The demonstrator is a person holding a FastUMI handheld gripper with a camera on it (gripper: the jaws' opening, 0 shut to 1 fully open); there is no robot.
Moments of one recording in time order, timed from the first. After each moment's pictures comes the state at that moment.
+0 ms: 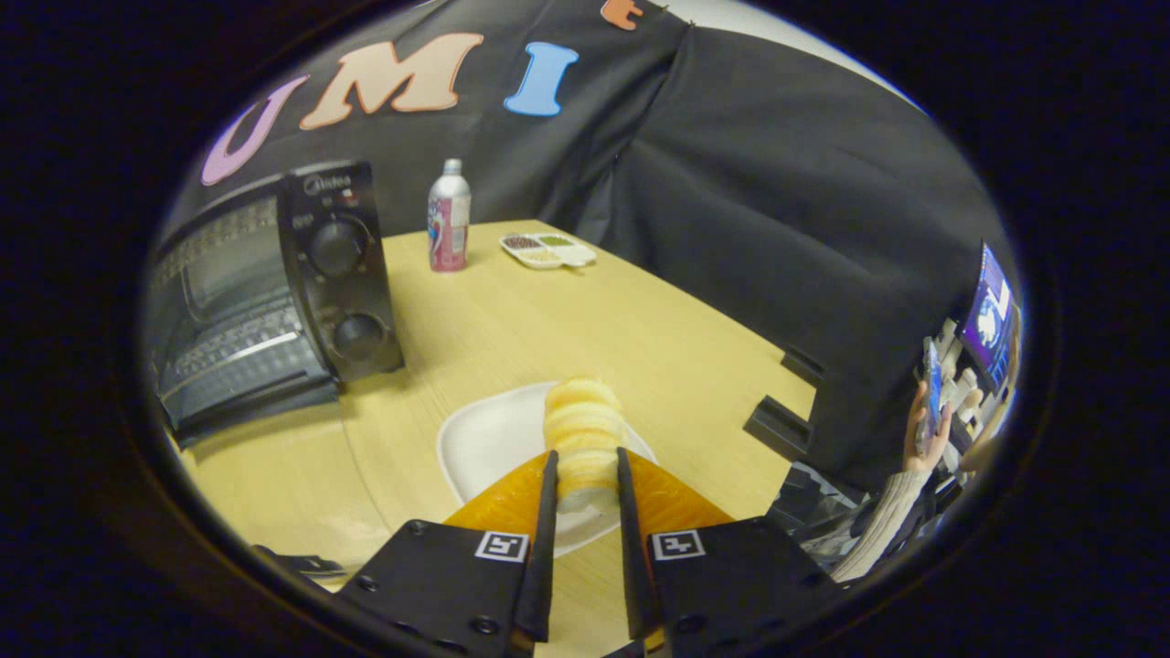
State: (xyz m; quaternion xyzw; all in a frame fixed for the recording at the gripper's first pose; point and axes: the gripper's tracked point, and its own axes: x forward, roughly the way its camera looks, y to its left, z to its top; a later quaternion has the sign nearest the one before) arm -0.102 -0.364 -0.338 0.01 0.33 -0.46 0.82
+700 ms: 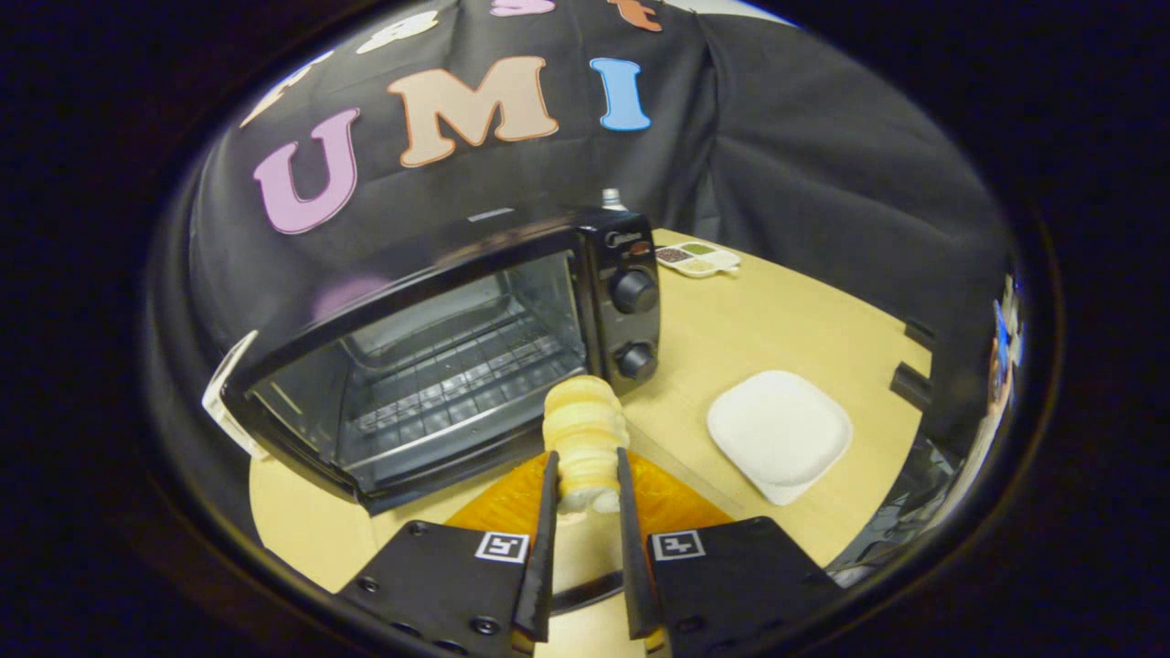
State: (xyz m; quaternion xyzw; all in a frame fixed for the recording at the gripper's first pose) arm 0.012 -0.200 -0.324 0.15 0.31 -0.32 0.88
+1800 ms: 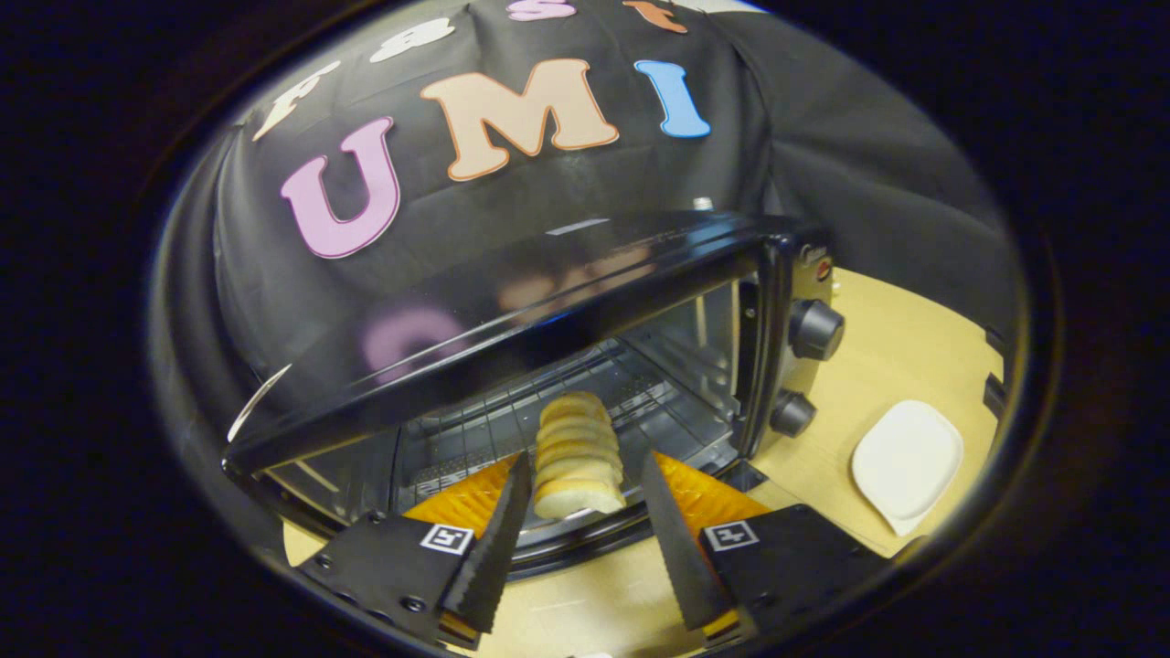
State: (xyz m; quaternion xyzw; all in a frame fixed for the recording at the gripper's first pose) arm 0.108 -0.185 -0.337 0.16 0.26 -0.25 0.92
